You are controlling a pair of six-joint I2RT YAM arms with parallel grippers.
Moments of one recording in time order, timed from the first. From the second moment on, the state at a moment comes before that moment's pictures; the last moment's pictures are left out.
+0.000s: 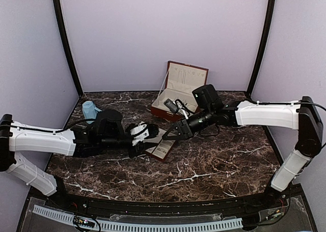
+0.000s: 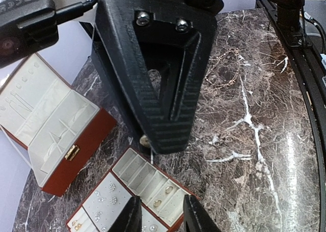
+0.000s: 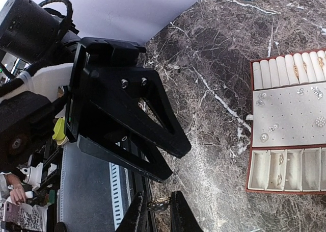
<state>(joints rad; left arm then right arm) -0.97 1.34 0.74 0.16 0.15 0.50 0.81 1.63 1.16 -0.19 -0.83 0.24</state>
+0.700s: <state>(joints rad) -0.99 1.38 0.77 0.22 0.13 0.50 0.81 1.63 1.15 -0.19 -0.85 0.24</state>
